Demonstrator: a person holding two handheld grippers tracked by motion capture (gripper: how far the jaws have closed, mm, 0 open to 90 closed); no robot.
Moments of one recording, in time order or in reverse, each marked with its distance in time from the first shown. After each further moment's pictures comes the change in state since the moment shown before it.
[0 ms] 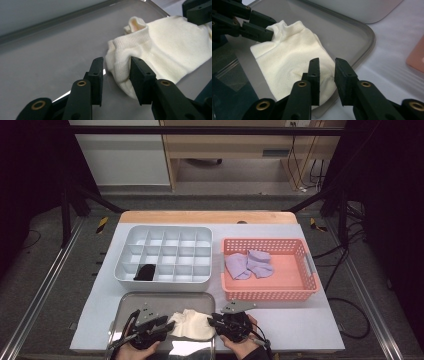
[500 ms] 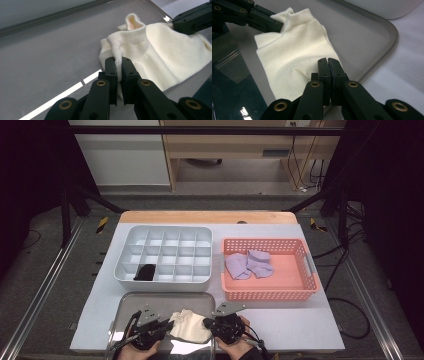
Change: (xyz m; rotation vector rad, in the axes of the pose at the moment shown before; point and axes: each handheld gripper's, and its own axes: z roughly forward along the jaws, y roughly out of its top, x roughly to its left) left arm 0.001 0.000 -0.003 -0.010 0.010 -0.027; right arm 0.012 0.002 0.013 0.056 0.018 -0.047
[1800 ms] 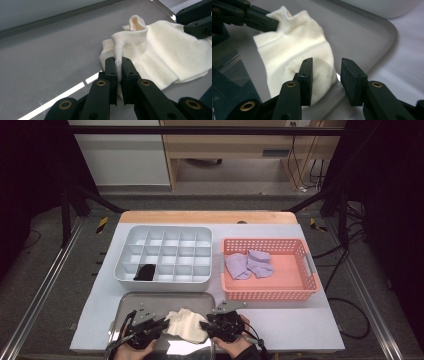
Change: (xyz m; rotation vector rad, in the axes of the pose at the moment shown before) left arm 0.006 -0.004 -0.002 -0.005 0.011 -0.012; right arm -0.002 0.000 0.005 -0.014 0.031 0.032
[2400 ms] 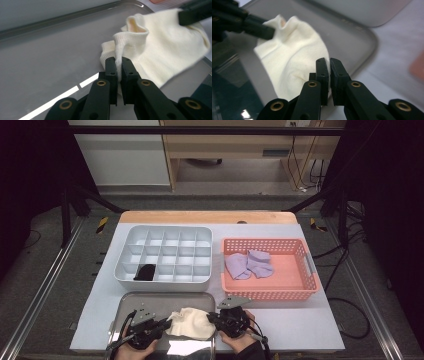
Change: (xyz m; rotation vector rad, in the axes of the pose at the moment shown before) left arm -0.006 0.002 0.001 -0.029 -0.055 -0.004; right arm -0.010 0.015 -0.019 0.005 -0.060 -0.005
